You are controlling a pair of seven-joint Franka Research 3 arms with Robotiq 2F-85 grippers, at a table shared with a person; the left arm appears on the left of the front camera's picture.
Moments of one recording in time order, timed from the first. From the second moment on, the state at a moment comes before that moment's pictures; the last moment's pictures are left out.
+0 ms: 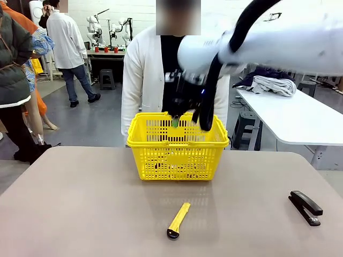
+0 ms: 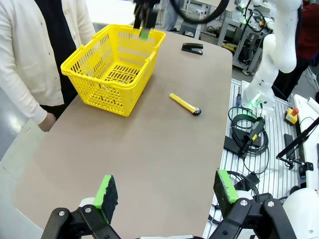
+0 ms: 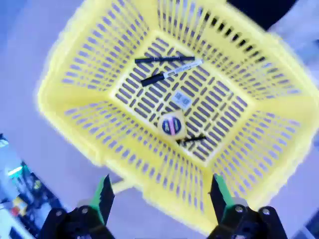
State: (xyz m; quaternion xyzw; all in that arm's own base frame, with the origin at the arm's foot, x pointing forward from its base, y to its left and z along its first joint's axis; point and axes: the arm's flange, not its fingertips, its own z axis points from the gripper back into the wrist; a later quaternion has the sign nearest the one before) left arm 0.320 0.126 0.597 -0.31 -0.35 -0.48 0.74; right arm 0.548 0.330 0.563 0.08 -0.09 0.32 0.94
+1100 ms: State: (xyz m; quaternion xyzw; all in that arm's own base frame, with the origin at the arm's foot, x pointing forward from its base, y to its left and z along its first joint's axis) left arm 0.320 0.126 0.598 -0.31 -0.35 -0.48 0.74; right arm 0.364 0.073 0.558 0.09 -0.10 0.23 0.96
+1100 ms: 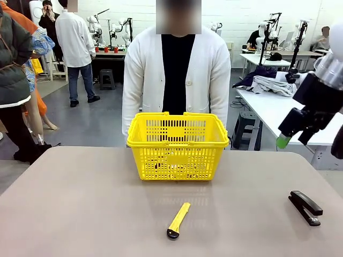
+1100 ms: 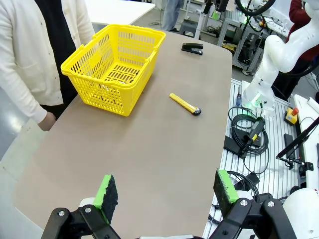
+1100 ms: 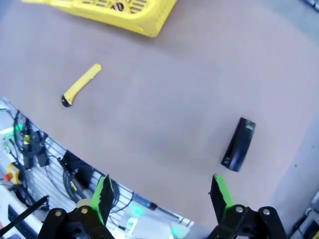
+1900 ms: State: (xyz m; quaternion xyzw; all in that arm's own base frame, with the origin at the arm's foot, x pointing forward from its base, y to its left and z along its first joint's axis) left arm 0.320 0.126 0.598 -0.31 -0.35 -0.48 0.74; right arm 0.364 0.077 0.567 0.08 -0.10 0.24 0.96
